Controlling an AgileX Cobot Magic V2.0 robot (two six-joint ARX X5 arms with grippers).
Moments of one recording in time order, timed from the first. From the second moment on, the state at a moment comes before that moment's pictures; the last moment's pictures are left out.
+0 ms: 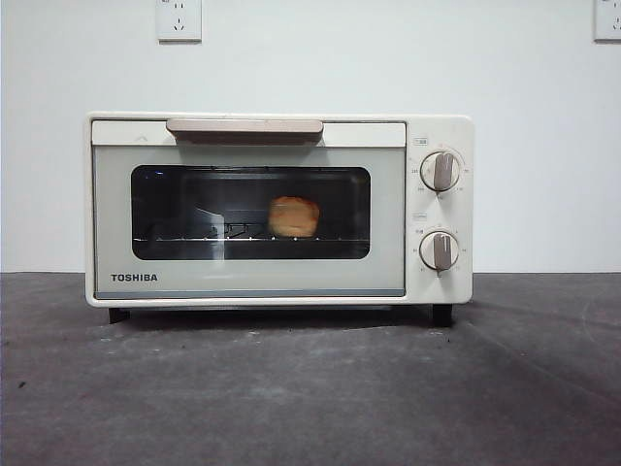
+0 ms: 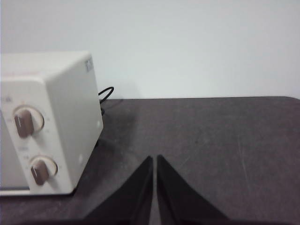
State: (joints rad) left arm 0.00 0.00 0.03 -0.18 0.04 0.17; right arm 0.10 0.06 0.13 -0.05 0.03 0.08
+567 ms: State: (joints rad) left arm 0.00 0.00 0.03 -0.18 0.04 0.17; right arm 0.10 0.01 0.02 -0.10 0.03 0.08
